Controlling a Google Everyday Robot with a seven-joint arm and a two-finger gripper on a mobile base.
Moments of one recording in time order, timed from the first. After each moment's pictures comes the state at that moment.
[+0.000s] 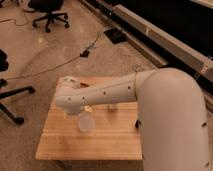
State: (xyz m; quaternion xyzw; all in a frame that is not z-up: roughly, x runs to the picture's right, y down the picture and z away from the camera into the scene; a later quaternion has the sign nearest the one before) arm -0.156 0.133 0.782 -0.14 -0.21 -0.76 0.59
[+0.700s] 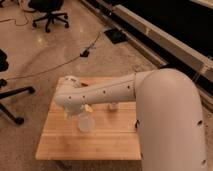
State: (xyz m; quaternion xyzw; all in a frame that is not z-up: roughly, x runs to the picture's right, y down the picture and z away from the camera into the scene) arm -0.150 0.136 0.788 -0.15 -0.22 -0.76 0.59
